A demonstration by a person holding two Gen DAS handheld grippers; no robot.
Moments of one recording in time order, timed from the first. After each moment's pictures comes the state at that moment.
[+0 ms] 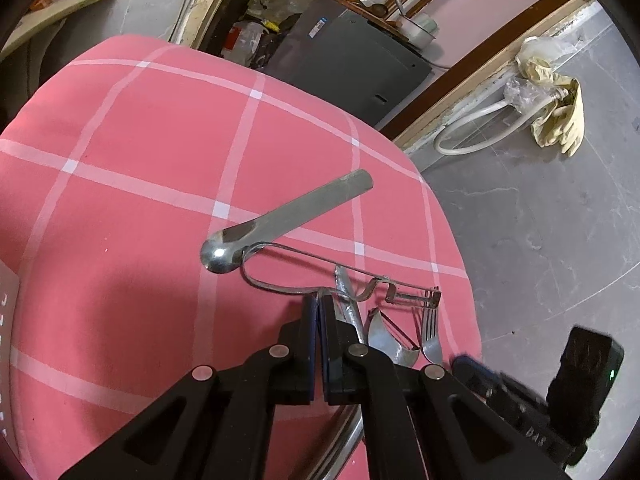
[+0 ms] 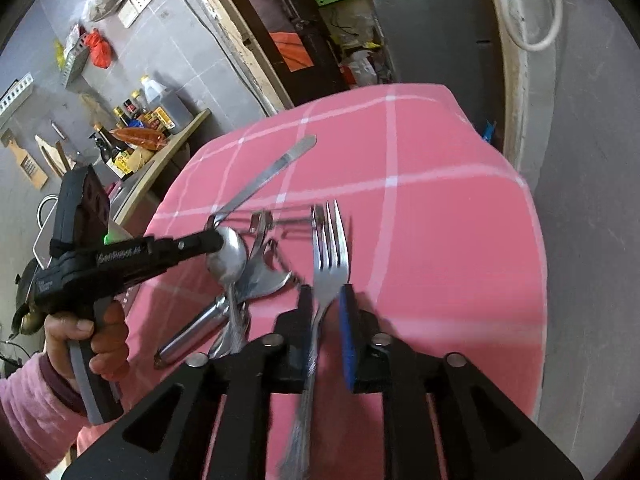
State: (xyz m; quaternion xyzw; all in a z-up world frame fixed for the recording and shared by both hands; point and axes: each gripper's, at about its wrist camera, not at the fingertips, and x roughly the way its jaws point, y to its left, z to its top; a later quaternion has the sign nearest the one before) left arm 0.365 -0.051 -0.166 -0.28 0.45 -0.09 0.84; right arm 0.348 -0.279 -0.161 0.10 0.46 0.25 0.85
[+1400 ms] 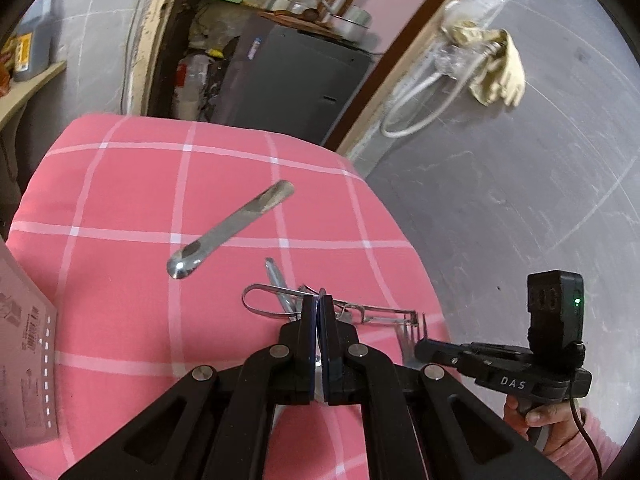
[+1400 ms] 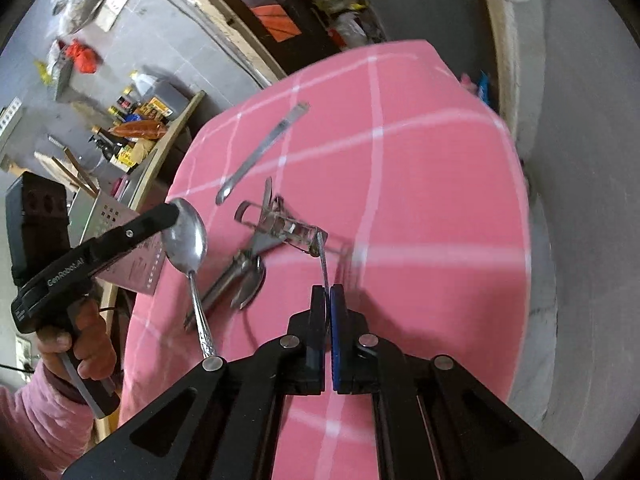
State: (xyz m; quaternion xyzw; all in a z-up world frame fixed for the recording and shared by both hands) left arm 0.321 -0.079 -0.094 -0.19 0.43 -0.14 0.87; right arm 0.316 -0.295 -0.158 0.15 0.54 0.24 0.80
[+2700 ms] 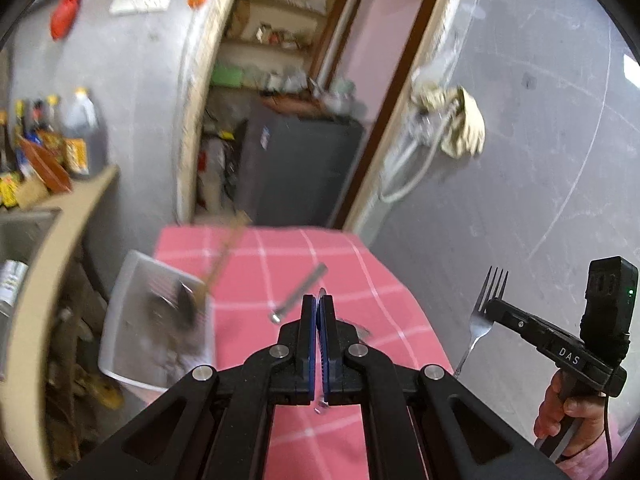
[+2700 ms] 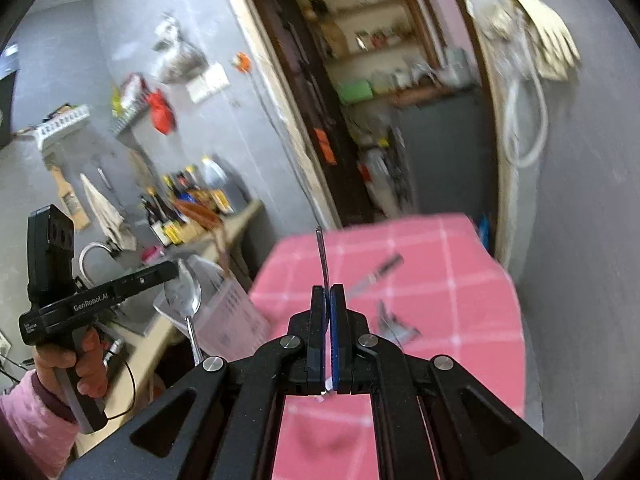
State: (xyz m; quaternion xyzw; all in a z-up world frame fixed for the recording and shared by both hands) left arm 0.204 0.019 0.060 -0.12 0.32 -0.10 0.94; right arm 0.208 -0.233 0.035 0.11 0.29 0.22 0.92
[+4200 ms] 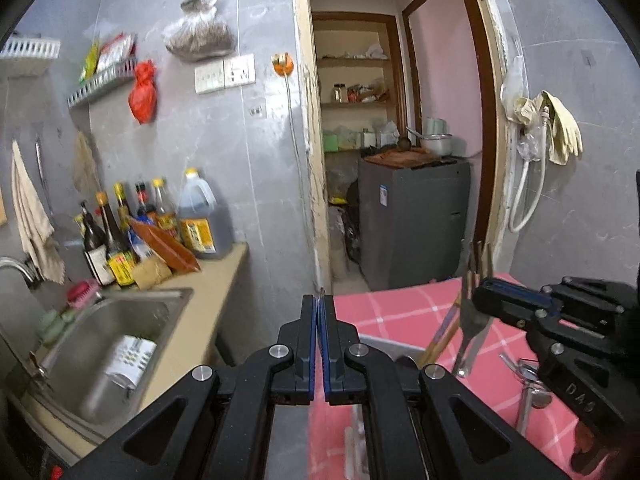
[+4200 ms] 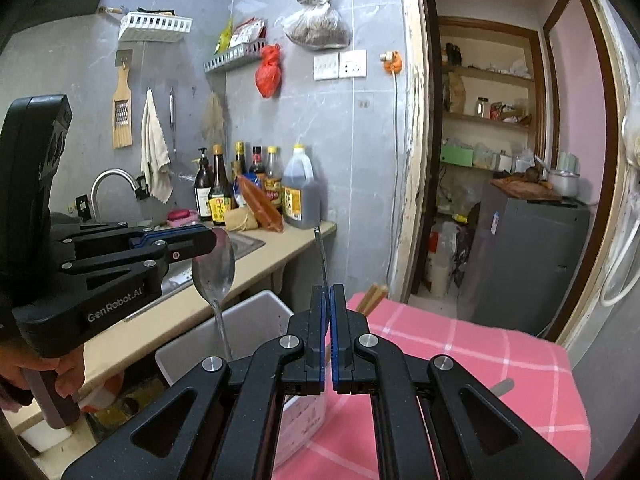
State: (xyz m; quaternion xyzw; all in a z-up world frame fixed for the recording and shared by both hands) left arm 0.223 0.101 0.043 0.02 0.22 0.09 0.97; right arm 0.248 -0.024 0.035 -0.06 0.19 0.32 0.93
